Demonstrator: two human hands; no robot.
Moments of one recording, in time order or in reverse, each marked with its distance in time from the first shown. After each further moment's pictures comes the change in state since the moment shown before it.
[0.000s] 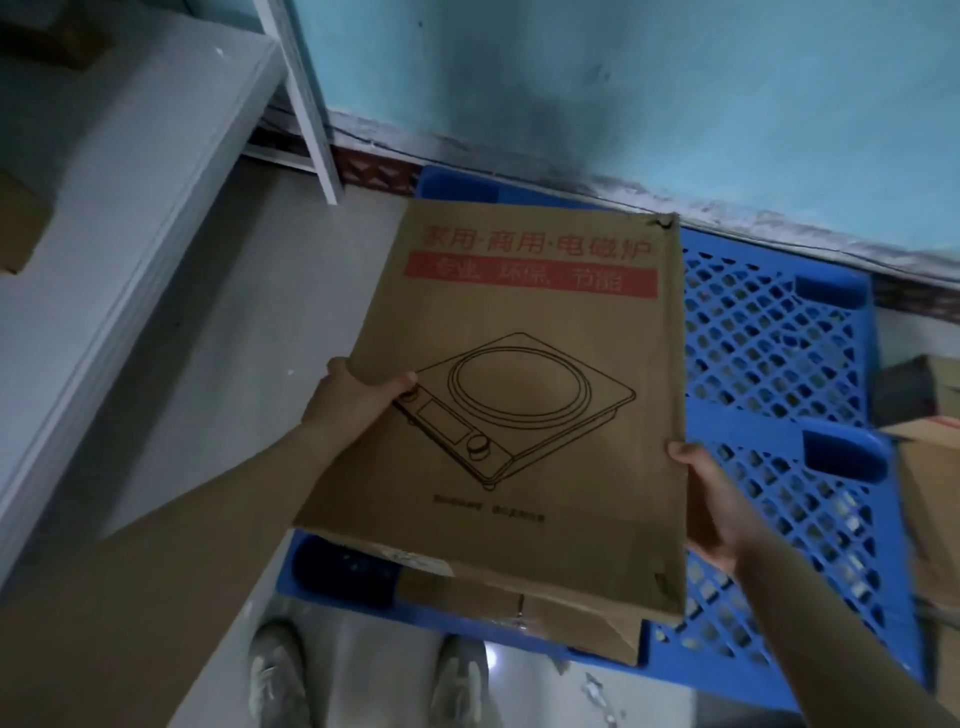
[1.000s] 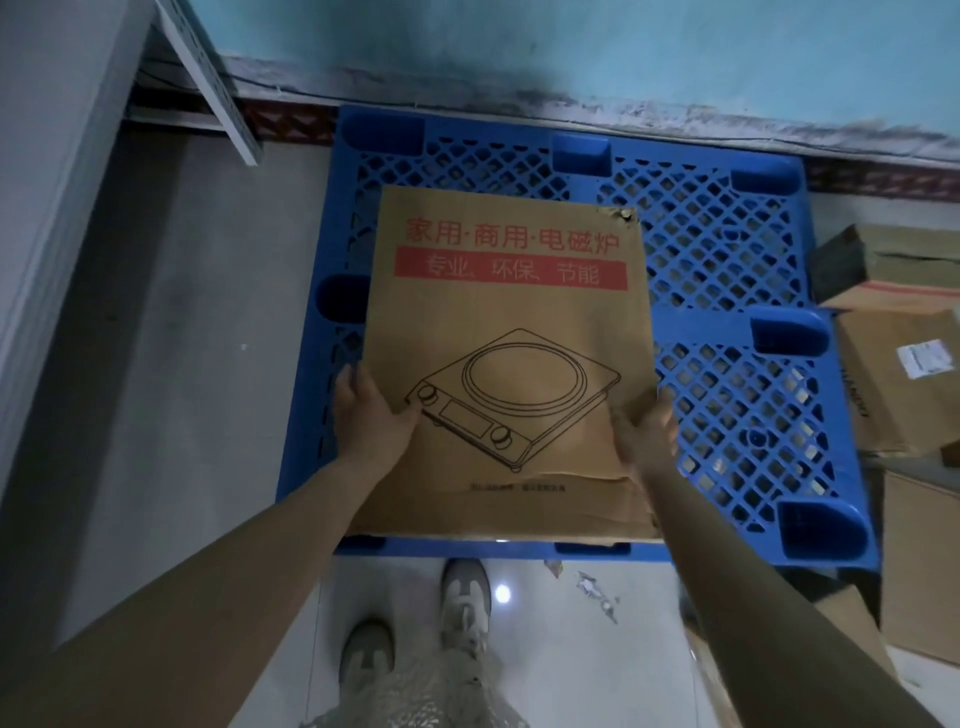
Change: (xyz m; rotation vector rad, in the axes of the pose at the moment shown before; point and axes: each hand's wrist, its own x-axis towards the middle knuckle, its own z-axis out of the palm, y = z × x) left_hand -0.072 -0.048 0.103 0.169 0.004 0.231; right_hand 0.000 0.088 -0.005 -0.512 0.732 -0.098
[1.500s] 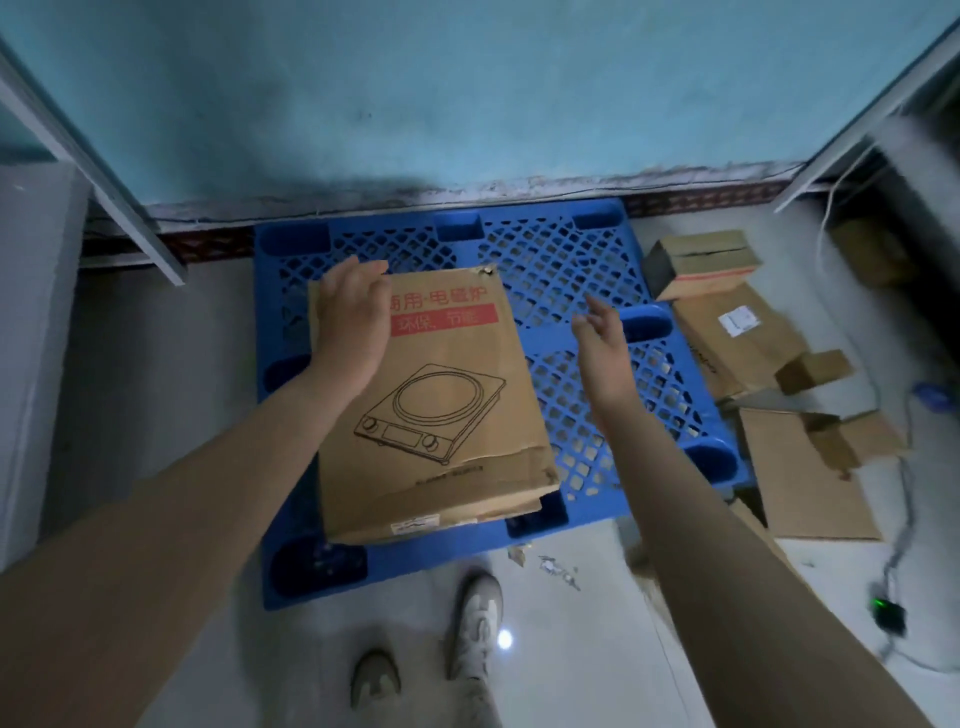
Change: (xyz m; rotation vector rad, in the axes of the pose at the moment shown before) left_hand -0.112 0.211 -0.114 -0.158 -0.017 0.531; right_hand -0.147 -0.098 -0.145 0.526 0.110 -0.298
